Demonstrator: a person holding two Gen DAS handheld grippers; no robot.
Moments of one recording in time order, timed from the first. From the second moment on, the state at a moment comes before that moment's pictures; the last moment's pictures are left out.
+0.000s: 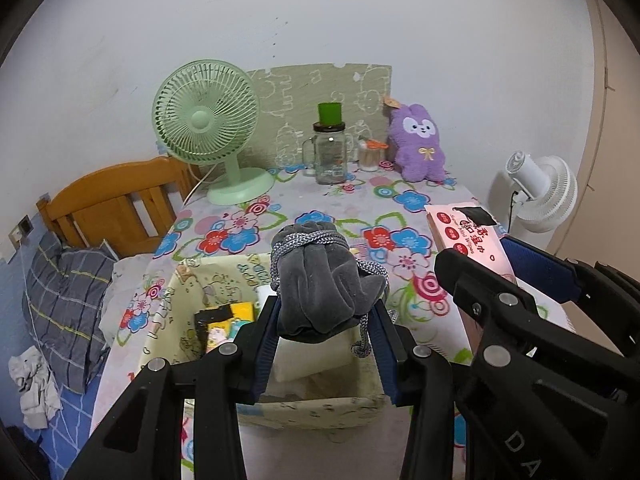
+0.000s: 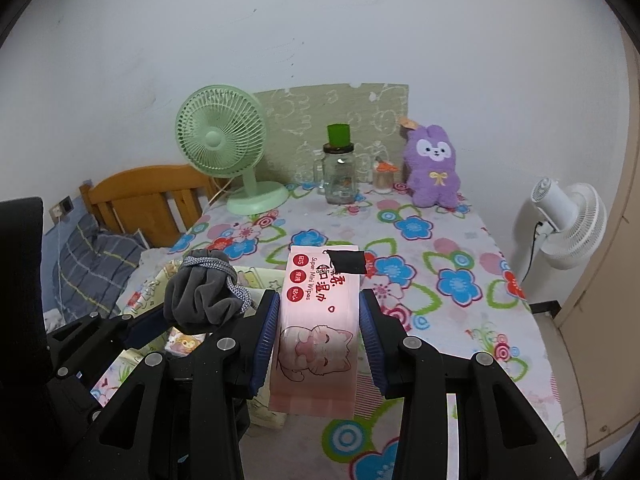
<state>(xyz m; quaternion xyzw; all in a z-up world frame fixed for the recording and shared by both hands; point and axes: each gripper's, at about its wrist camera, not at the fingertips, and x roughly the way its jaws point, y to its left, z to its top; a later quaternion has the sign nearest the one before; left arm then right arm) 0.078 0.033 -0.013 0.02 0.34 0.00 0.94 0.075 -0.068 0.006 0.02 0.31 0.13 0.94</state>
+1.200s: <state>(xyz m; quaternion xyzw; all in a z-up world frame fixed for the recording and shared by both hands) 0.115 0.117 -0.074 -0.01 0.42 0.04 0.91 0.118 0.022 -0.048 -0.02 0.37 0.20 0.91</state>
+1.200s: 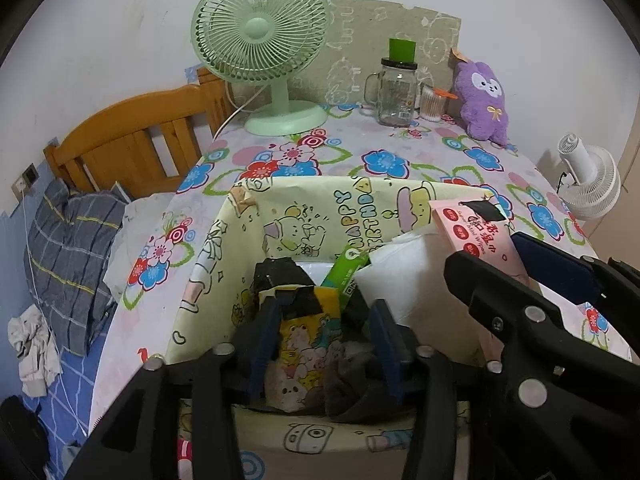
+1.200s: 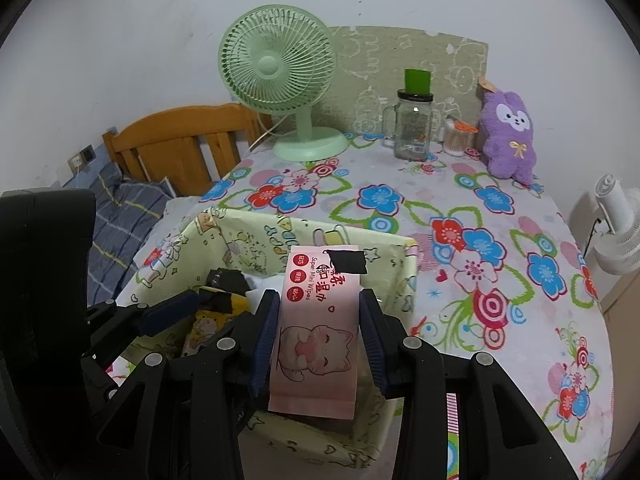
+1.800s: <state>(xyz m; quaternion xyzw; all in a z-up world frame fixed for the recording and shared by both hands) 0.096 0.121 -0.061 0.00 0.39 0.05 0.92 0.114 0.025 -0.048 0.00 0.37 0.21 0.90</state>
